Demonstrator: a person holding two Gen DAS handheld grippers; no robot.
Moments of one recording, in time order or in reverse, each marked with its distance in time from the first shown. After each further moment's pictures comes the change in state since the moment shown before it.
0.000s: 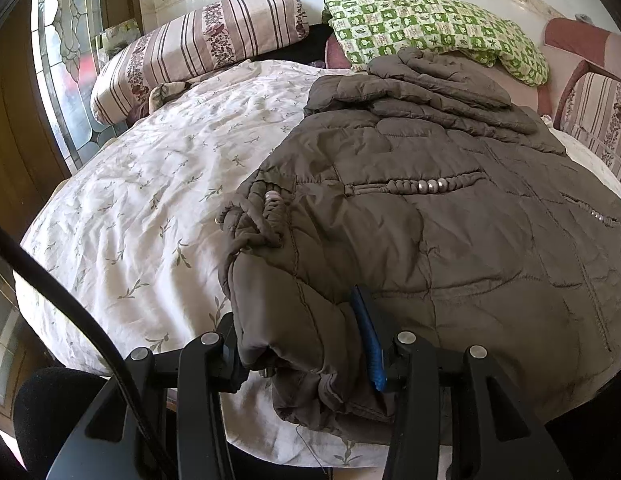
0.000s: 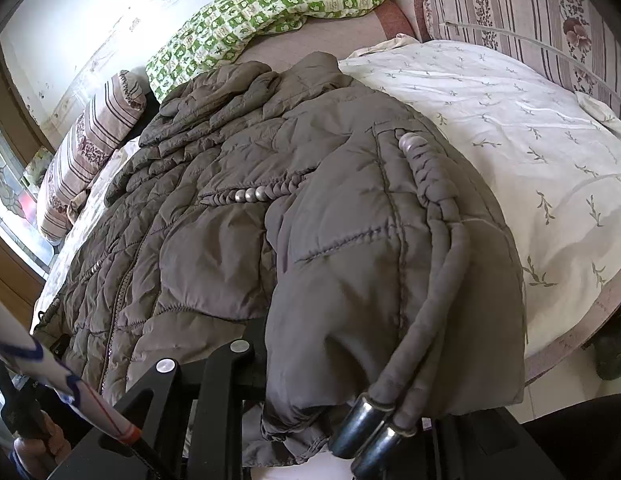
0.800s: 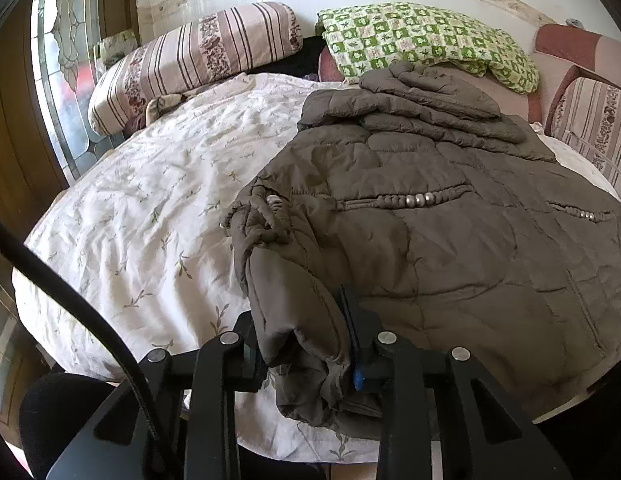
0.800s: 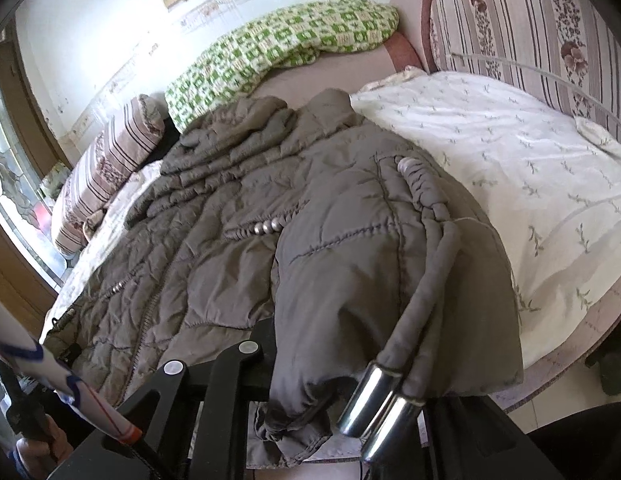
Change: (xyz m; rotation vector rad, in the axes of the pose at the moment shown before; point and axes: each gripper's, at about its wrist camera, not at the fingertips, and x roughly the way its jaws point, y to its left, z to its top) left arm -0.014 0.000 0.002 0.013 -0.047 -0.018; right arm -0.029 0.006 0.004 -0.023 -0.125 0.043
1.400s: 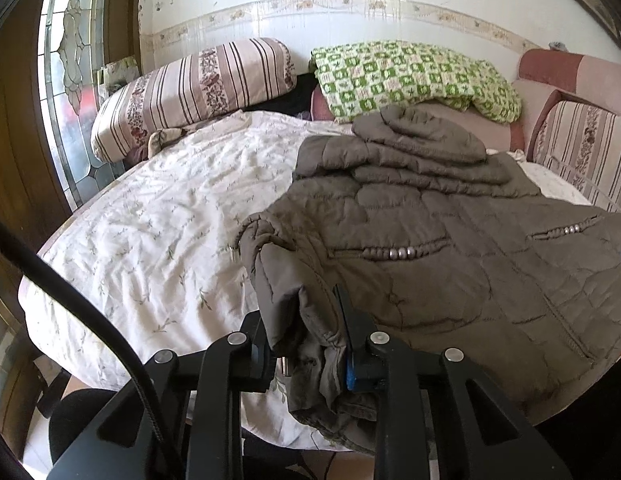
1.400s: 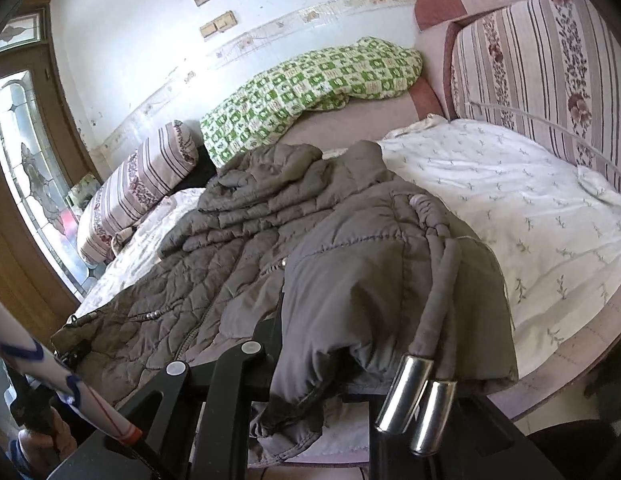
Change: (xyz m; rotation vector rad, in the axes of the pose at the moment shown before) left arm -0.047 0.009 0.018 -0.003 -0.114 -0.042; right arm -0.048 0.015 0.023 -0.064 -0.117 0.078
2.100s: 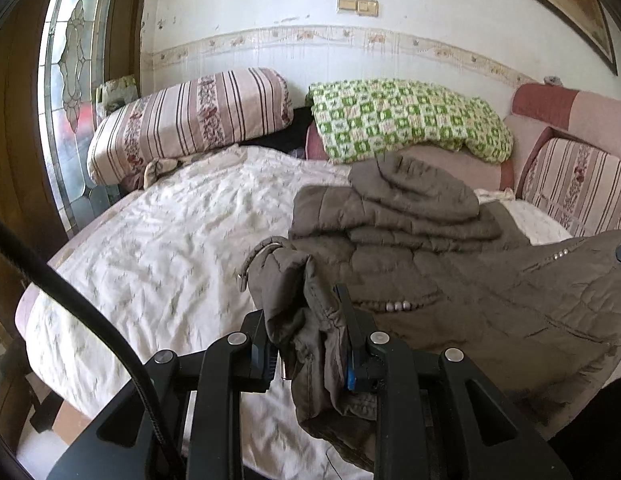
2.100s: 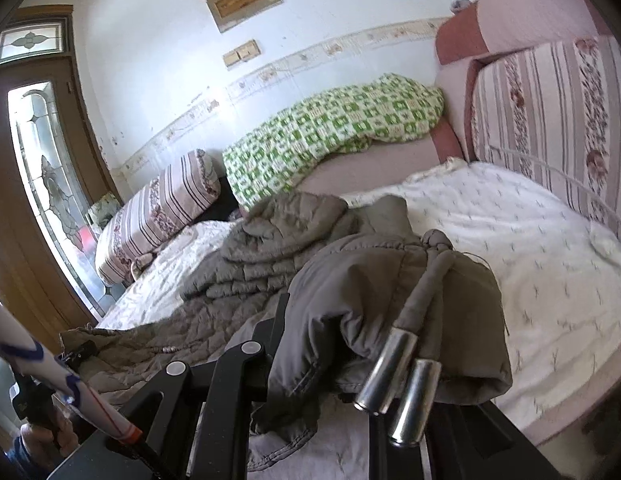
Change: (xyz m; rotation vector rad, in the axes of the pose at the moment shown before) left arm -0.018 0.010 0.057 -0.027 -0.089 -0.047; right arm -0.016 0.005 0.064 -0.049 -0.096 0.082
